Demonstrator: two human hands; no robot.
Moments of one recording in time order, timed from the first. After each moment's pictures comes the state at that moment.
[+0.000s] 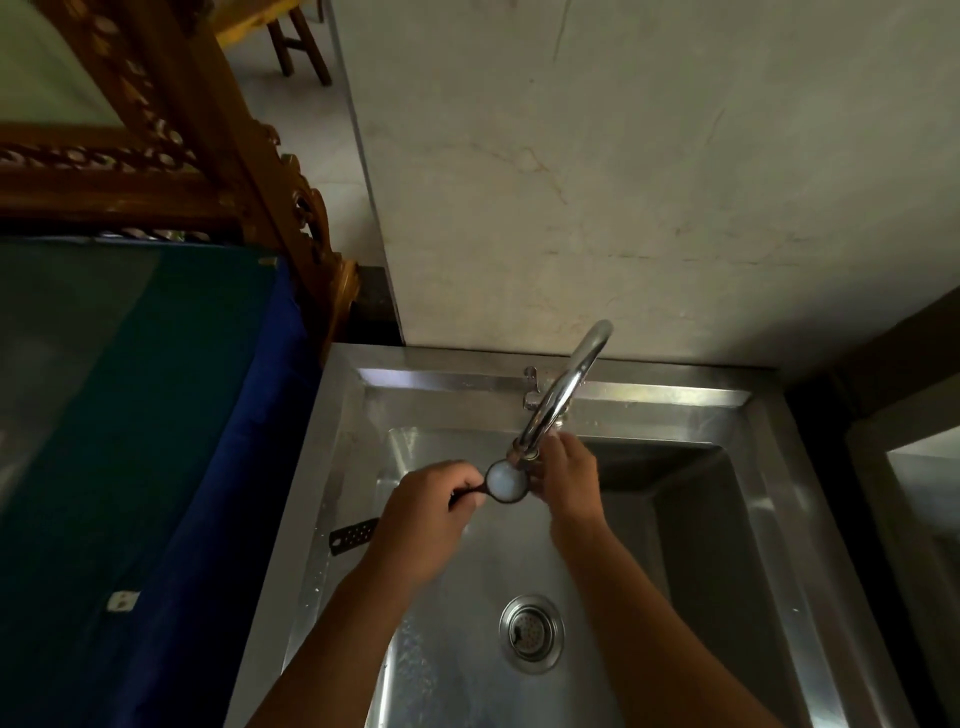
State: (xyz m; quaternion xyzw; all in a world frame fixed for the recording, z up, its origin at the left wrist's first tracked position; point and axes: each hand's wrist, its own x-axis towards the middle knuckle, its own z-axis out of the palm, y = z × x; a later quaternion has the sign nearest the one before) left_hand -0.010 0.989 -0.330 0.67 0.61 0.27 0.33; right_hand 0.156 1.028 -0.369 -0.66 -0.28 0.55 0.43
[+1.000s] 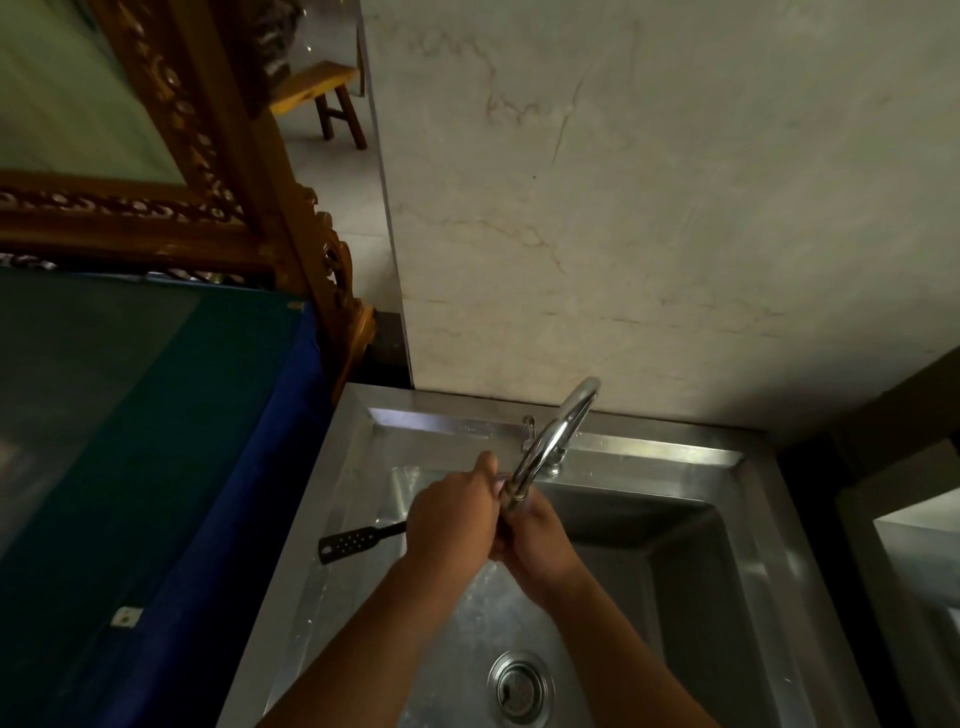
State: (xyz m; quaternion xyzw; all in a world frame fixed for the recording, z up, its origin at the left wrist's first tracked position) left_hand 0.035 1.018 -0.304 0.71 0.68 0.13 0.15; right_hand 0.146 1.012 -0.336 -0.41 -0.42 0.71 0.39
